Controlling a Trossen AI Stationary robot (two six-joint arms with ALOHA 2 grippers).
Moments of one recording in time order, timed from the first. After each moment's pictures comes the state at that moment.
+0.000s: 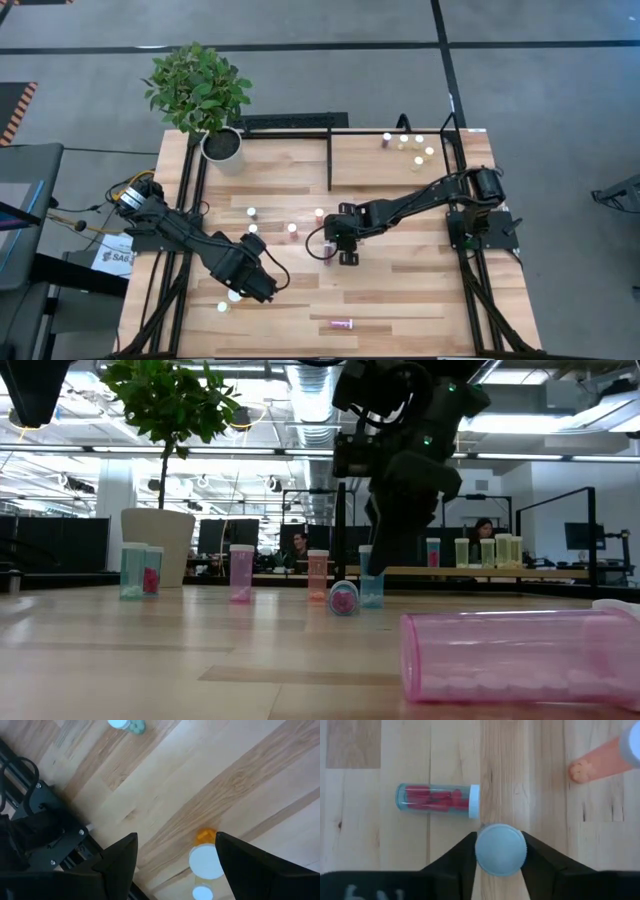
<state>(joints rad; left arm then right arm) -0.57 1.71 1.50 -1.55 -0.09 -1.41 0.11 1.87 1.21 -0.47 0.07 0.12</state>
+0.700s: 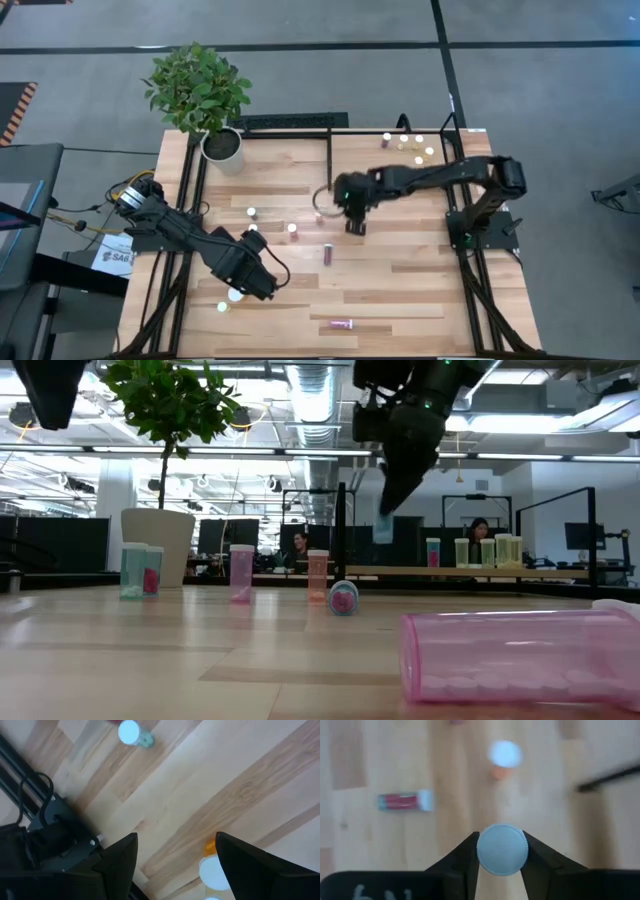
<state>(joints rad) -0.55 1.71 1.50 -1.57 -0.15 -1.38 -0.07 1.68 1.27 -0.69 0.02 0.07</state>
